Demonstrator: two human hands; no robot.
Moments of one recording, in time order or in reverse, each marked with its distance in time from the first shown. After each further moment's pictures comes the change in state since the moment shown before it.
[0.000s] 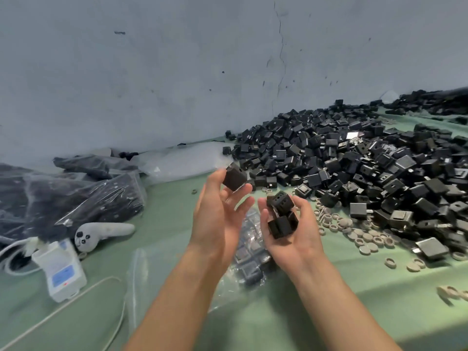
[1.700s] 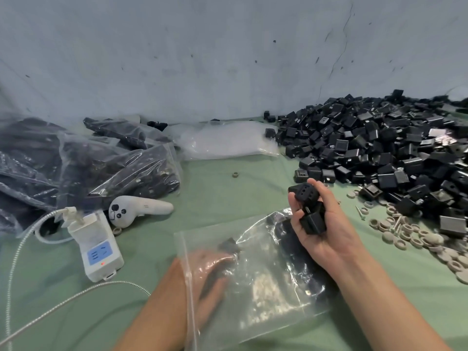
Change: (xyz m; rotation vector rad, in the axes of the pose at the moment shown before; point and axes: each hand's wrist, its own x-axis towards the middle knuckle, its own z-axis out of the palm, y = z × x) left_hand -0.056 0.044 -0.187 1.637 -0.270 0.176; right_hand 0.057 0.057 0.014 -0.323 0.016 -0.039
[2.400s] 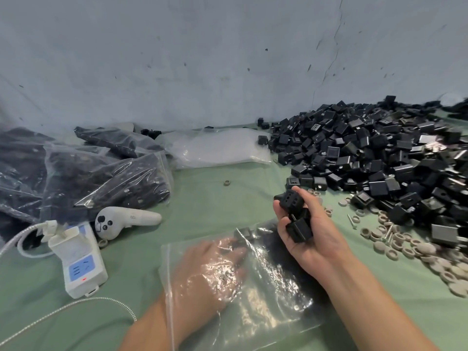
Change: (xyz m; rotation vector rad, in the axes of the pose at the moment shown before) left_hand 0.055 -0.001 0.035 0.333 0.084 0.199; right_hand 0.004 -0.007 0.006 0.033 0.024 0.070
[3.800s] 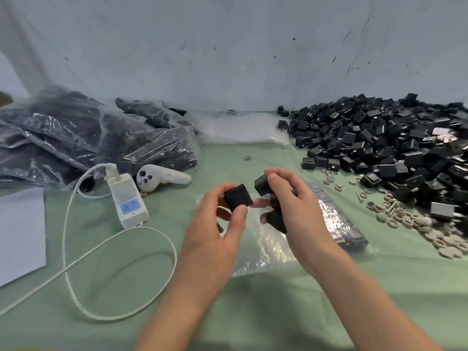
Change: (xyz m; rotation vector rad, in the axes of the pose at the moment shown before) left_hand -0.058 0.056 -0.049 -0.703 0.536 -0.420; right_hand -0.075 0.065 0.014 -0.745 -0.288 -0.399
